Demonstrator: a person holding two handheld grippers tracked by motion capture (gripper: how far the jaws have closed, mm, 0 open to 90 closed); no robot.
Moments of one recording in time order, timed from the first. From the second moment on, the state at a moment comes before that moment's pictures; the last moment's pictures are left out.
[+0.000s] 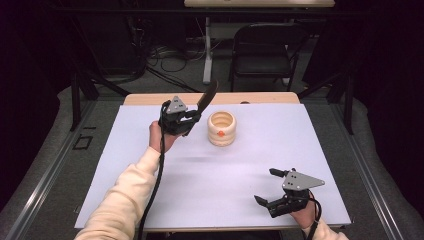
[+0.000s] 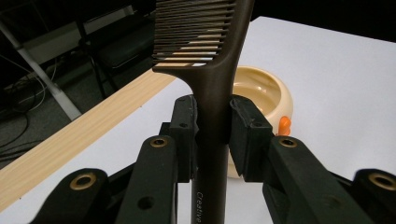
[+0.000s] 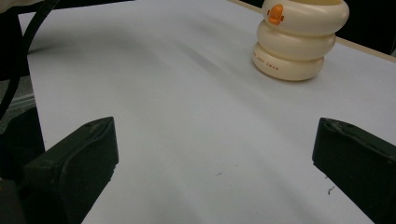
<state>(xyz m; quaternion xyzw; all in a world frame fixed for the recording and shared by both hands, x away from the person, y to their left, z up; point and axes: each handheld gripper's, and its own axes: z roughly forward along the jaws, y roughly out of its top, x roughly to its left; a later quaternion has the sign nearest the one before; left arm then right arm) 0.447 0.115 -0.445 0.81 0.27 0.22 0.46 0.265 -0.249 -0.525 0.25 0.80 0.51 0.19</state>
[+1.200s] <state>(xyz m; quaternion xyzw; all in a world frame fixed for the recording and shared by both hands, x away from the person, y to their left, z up) 0.459 0.102 -0.430 0.80 0.28 0.24 0.48 0.265 -0.248 -0.525 0.25 0.80 0.51 0.19</state>
